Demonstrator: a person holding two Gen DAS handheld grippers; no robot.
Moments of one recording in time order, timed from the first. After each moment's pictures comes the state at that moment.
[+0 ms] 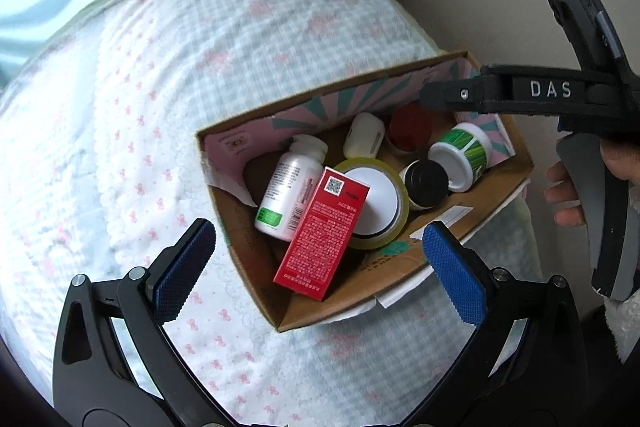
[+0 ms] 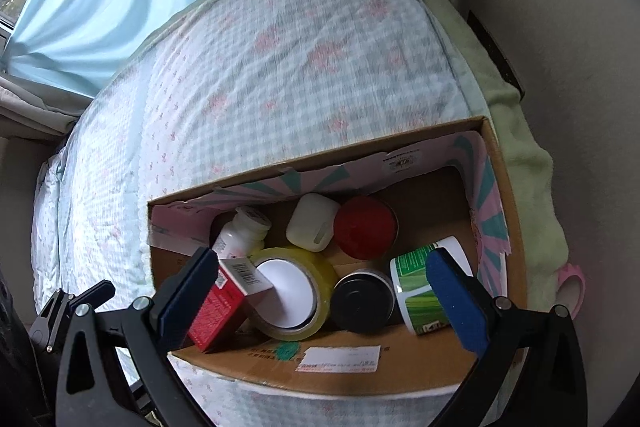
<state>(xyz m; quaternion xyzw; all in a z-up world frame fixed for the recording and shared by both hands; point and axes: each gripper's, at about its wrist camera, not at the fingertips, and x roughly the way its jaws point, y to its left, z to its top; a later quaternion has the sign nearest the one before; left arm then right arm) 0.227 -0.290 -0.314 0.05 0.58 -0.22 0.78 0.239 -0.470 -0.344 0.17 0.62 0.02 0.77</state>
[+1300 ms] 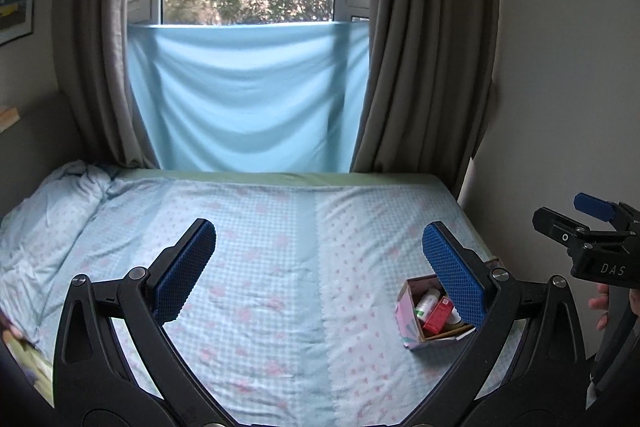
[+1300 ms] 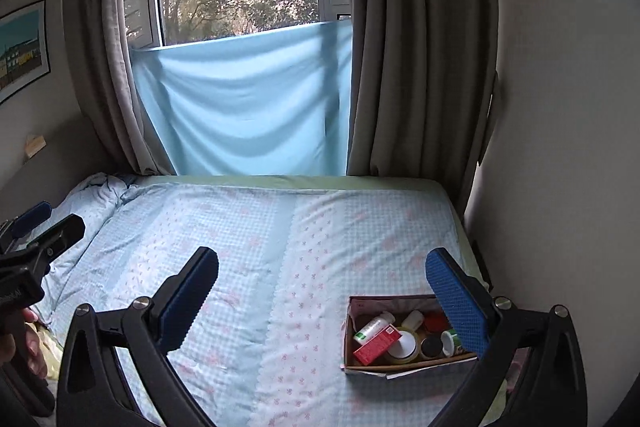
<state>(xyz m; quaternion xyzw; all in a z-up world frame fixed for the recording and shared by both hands) 0.059 0.026 0.015 -0.04 0.27 -0.04 0.96 0.062 -0.214 -0.004 0.01 0.32 0.03 0.95</state>
